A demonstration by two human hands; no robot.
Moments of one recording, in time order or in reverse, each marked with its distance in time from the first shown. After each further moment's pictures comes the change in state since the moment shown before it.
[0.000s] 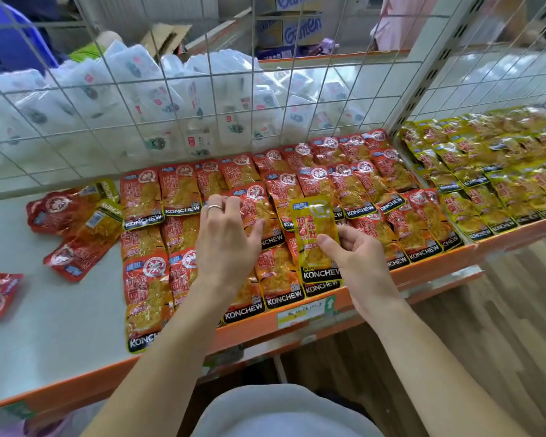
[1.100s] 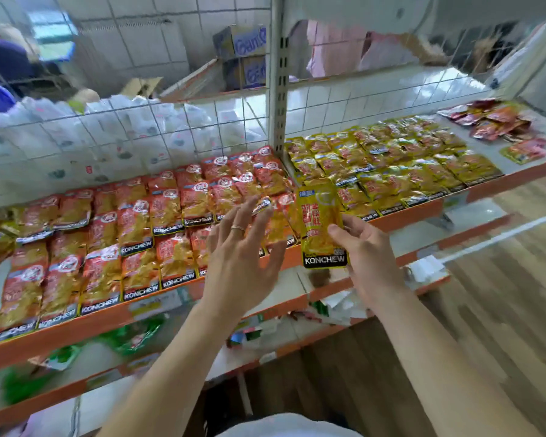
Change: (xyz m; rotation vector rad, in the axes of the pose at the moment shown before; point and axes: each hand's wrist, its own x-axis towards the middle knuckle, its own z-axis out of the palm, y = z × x) left_hand -0.100 0.225 0.074 -0.008 0.032 0.382; right_hand -0.017 -0.010 -0.255 0.170 0.044 -0.054
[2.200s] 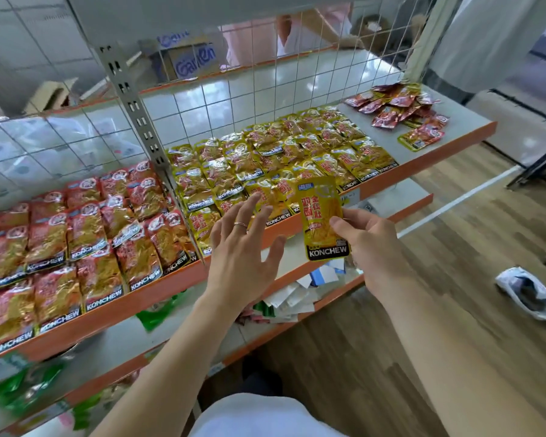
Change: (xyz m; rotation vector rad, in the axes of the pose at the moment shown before) left_hand 0.077 0.173 0.148 -0.008 -0.155 0.090; right_hand 0.072 -0.017 -0.230 -0.067 0.191 0.007
